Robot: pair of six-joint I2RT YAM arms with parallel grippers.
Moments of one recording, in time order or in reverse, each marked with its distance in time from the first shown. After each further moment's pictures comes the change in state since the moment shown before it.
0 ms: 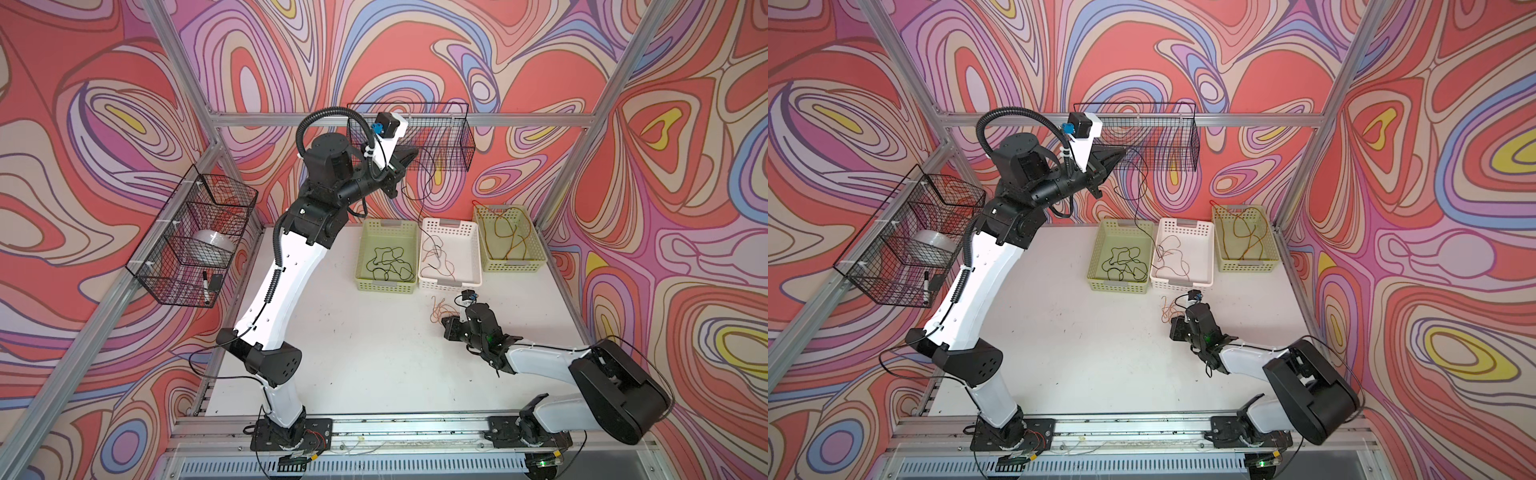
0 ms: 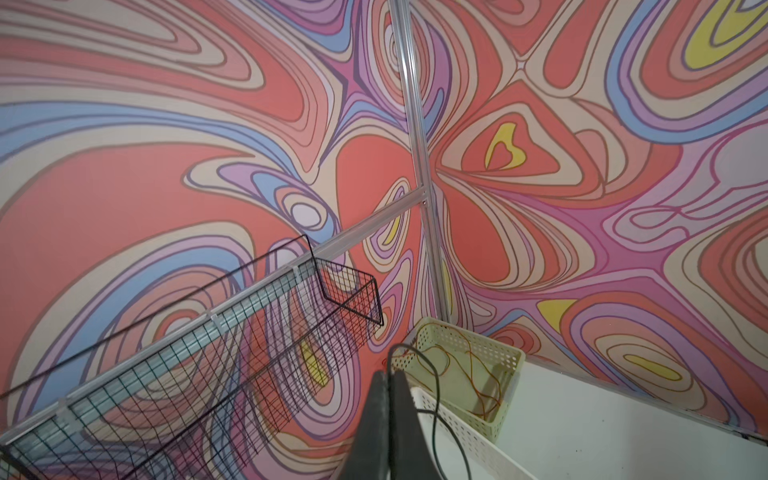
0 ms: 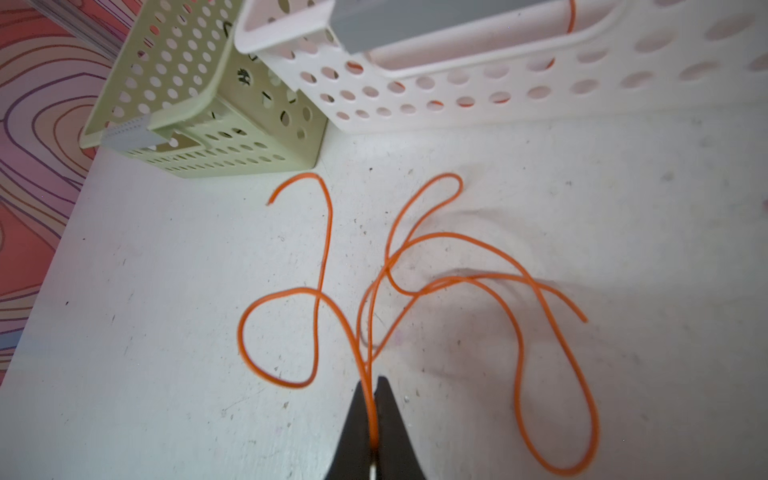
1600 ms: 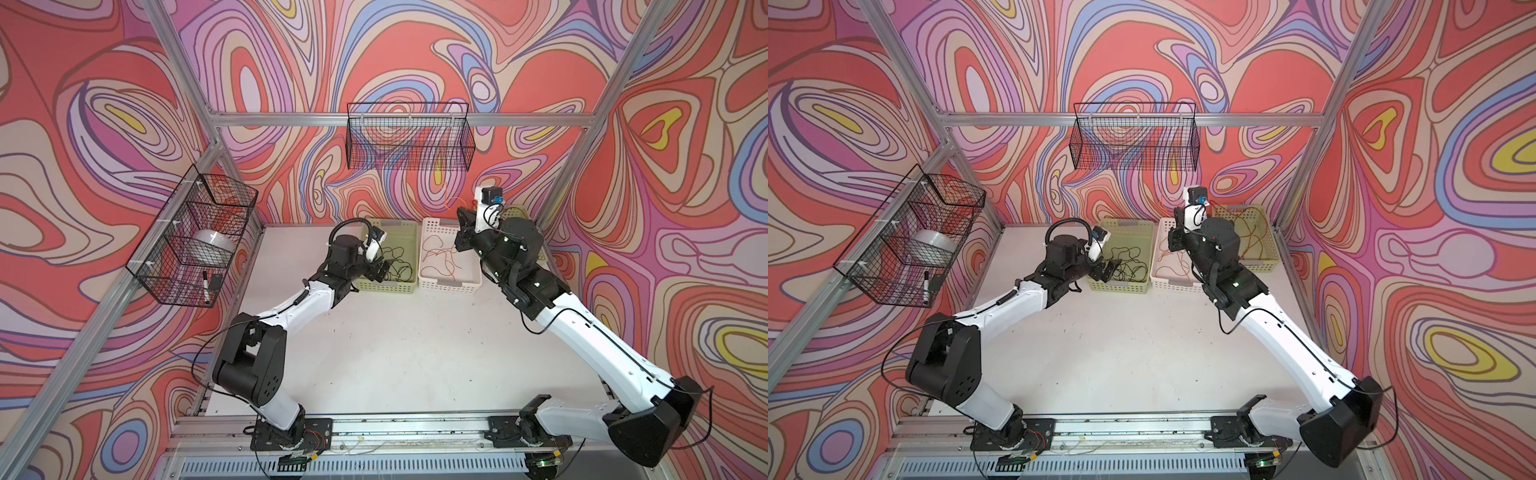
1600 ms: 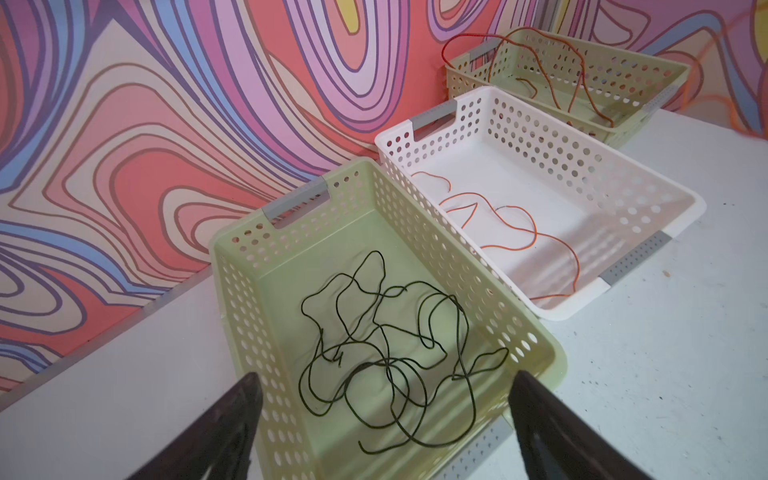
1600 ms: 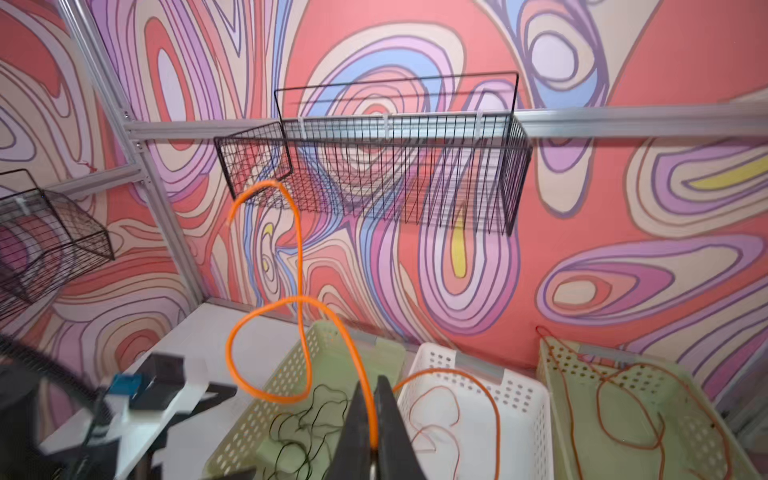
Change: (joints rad) left arm 0.090 -0.188 -1.214 0.529 -0.211 0.041; right arm -0.007 -0.016 0.940 -0.347 0.254 -0.587
